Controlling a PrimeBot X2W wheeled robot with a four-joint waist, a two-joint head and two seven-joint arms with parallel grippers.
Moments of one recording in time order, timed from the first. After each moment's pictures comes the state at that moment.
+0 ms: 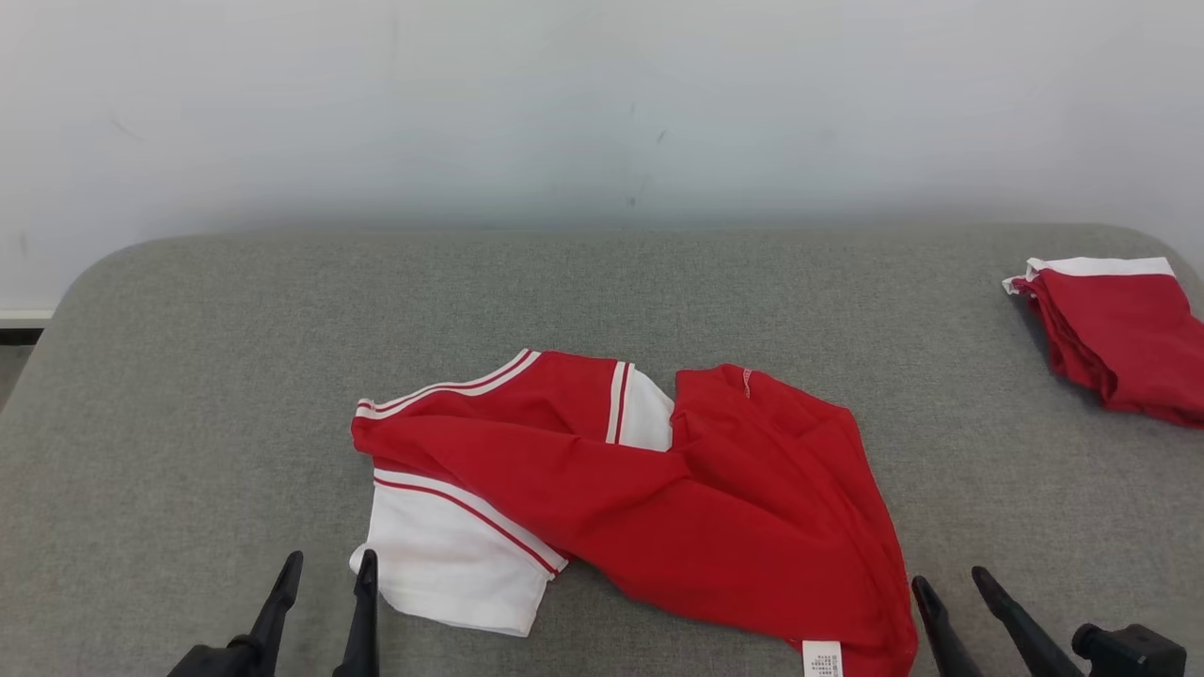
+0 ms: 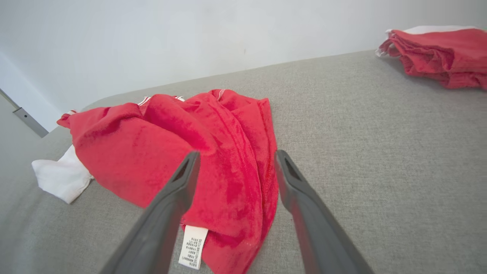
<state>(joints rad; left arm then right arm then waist) 0.01 0.06 0.00 0.20 -0.17 -0.13 -0.26 0.03 -0.43 0.36 0.26 0.66 0.13 -0.26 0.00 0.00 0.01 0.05</state>
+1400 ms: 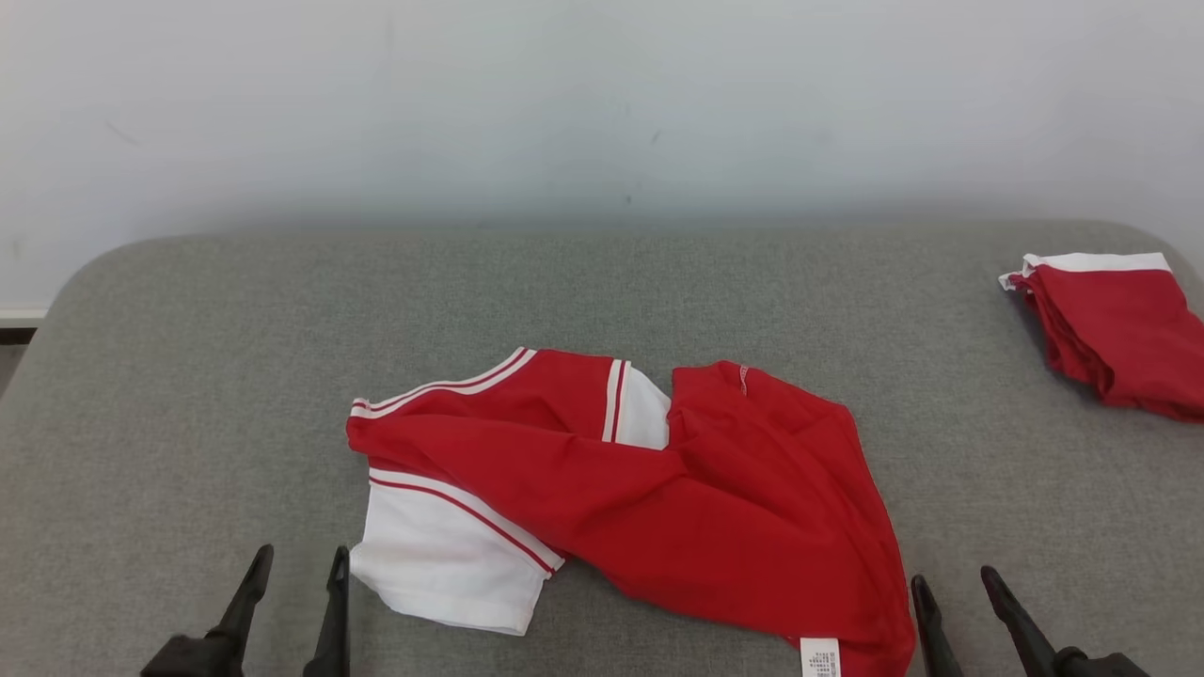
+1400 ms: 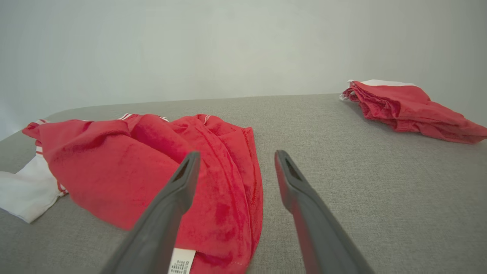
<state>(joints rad) 0.00 0.11 0.01 0.21 -0.13 -0.13 -0.26 0.12 -0.18 0.09 0.17 0.25 0.13 -0.26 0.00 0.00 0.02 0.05</state>
